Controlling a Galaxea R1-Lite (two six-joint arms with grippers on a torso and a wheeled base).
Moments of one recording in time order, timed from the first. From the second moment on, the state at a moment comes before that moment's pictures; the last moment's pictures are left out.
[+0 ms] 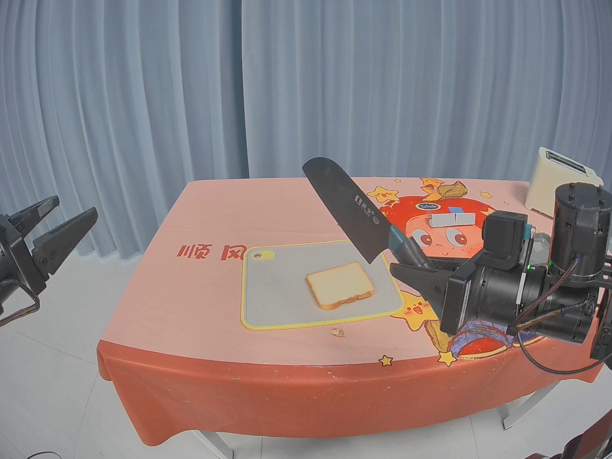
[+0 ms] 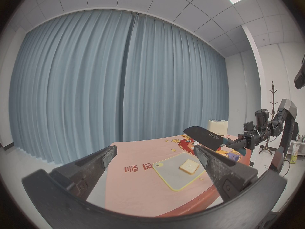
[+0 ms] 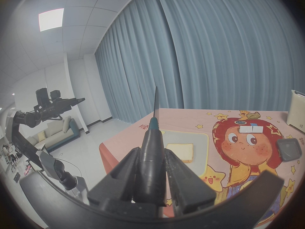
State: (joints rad) left arm -0.05 0.99 -0.58 -0.42 -0.34 -0.04; right arm 0.76 1.50 -0.70 -0.52 0.00 0.23
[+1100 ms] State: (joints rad) left arm -0.32 1.24 -0.45 -0.83 -0.15 -0.05; right arm 0.77 1.51 -0.68 -0.52 0.00 0.19
